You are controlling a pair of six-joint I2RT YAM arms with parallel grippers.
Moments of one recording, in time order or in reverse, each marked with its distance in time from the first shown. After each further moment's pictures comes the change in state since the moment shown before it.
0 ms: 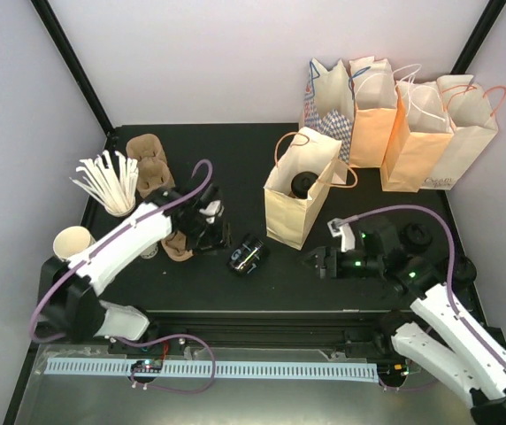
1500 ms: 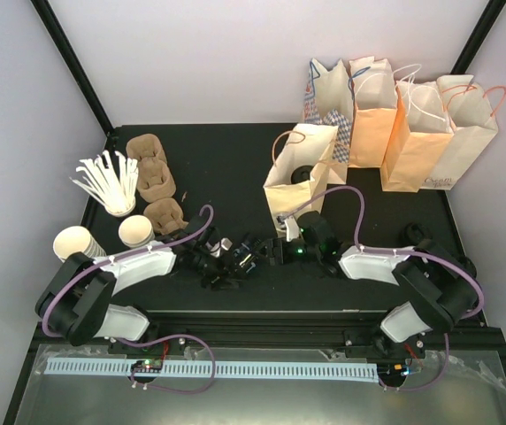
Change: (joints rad) left arm -0.001 -0.089 -0.661 0.783 0.476 -0.283; right arm 0.253 0.787 -0.116 1.059 0.120 0.028
